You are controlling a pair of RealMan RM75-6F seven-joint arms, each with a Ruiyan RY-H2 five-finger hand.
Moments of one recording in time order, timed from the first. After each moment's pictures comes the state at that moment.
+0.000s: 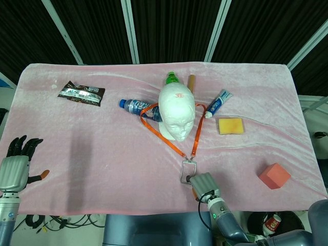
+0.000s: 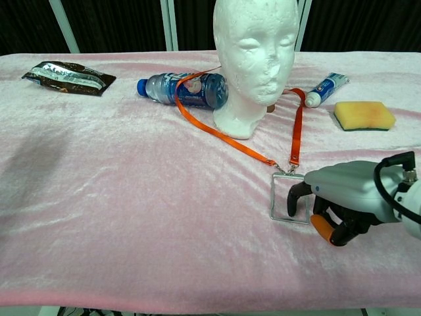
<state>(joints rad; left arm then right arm) -0.16 -1.21 -0.07 -1.67 1.38 1.45 0.20 0.76 -1.53 -0.02 -2.08 -0.61 1.27 -0.93</state>
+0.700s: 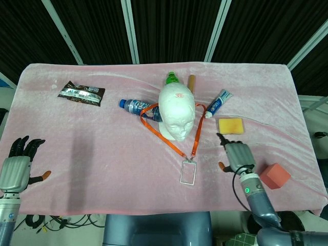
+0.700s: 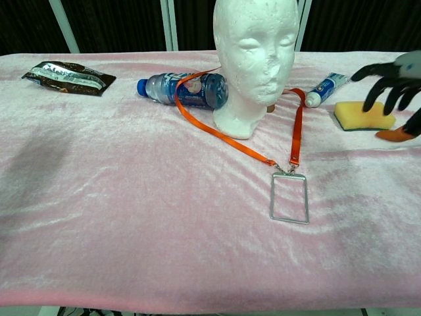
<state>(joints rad) -0.16 -1.20 -0.07 -1.68 1.40 1.45 0.18 0.66 -1.15 0.12 -2.07 -0.70 1.22 -0.55</state>
